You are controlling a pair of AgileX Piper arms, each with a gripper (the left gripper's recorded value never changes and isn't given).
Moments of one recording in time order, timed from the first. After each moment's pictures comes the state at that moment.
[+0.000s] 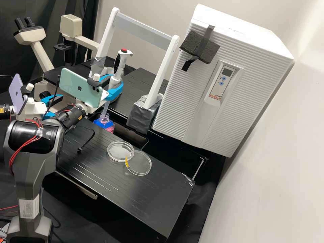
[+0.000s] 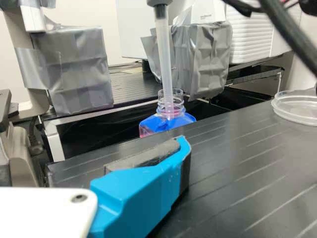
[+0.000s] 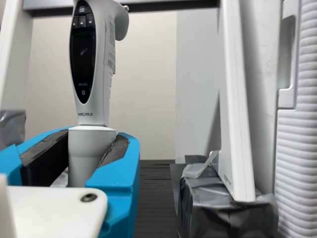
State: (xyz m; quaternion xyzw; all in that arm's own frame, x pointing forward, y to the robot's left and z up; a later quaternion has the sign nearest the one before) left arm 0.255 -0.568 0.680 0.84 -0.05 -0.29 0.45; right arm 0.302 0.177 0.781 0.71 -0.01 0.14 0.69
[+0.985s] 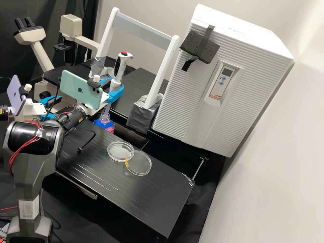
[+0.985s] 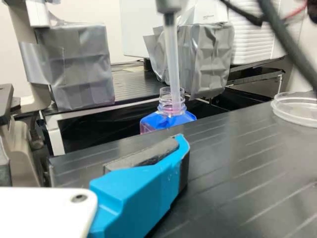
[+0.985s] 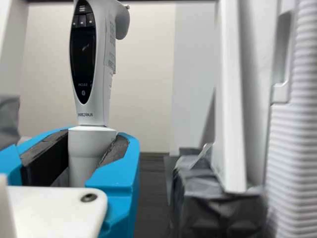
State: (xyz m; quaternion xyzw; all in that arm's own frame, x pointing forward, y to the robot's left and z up) left arm 0.249 -0.564 0.678 0.84 -0.04 -0.30 0.45; right arm 0.298 0.172 0.788 0.70 -0.02 0.14 0.70
